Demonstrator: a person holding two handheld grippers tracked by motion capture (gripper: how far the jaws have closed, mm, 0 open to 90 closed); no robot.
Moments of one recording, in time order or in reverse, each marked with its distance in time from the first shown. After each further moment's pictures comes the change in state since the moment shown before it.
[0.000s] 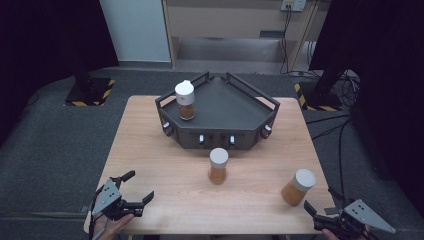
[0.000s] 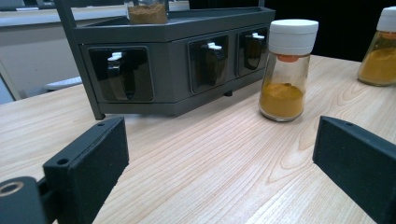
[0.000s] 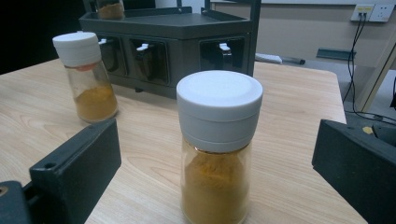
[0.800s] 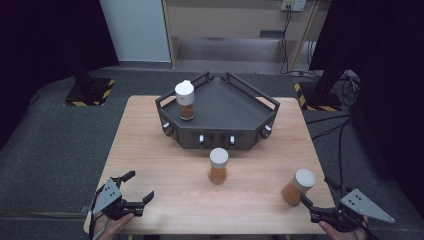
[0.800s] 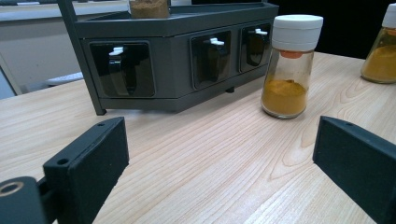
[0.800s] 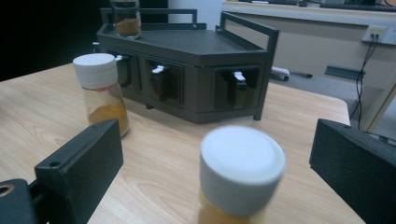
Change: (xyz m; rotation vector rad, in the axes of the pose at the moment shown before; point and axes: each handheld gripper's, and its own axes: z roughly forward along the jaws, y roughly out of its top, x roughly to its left) left arm -0.001 0.001 0.001 0.015 0.012 -0.009; right arm 0.008 0.042 0.014 -0.008 0.047 -0.072
